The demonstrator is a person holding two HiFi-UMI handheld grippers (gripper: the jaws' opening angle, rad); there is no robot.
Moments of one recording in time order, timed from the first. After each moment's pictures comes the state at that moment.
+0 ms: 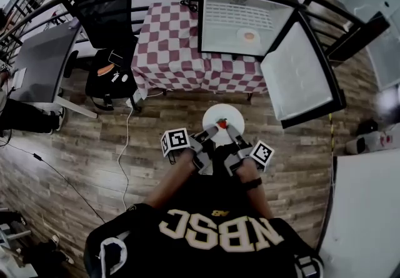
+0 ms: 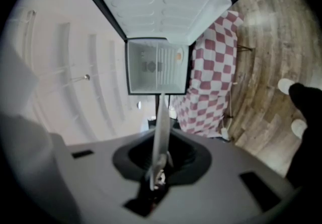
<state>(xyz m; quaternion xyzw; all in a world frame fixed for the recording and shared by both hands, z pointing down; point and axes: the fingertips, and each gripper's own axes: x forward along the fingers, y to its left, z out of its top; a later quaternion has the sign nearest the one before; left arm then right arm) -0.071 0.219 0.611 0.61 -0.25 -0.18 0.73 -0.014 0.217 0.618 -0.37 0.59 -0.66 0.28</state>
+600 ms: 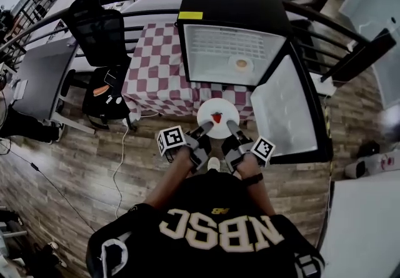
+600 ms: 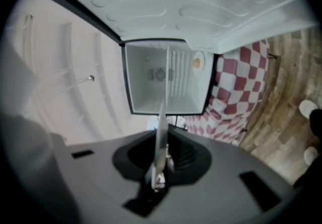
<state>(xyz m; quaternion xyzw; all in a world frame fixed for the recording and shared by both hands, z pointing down) -0.020 0.043 0.582 0.62 -0.30 -0.23 0.69 0.059 0.037 0.587 -0.33 0.62 -0.65 0.28</state>
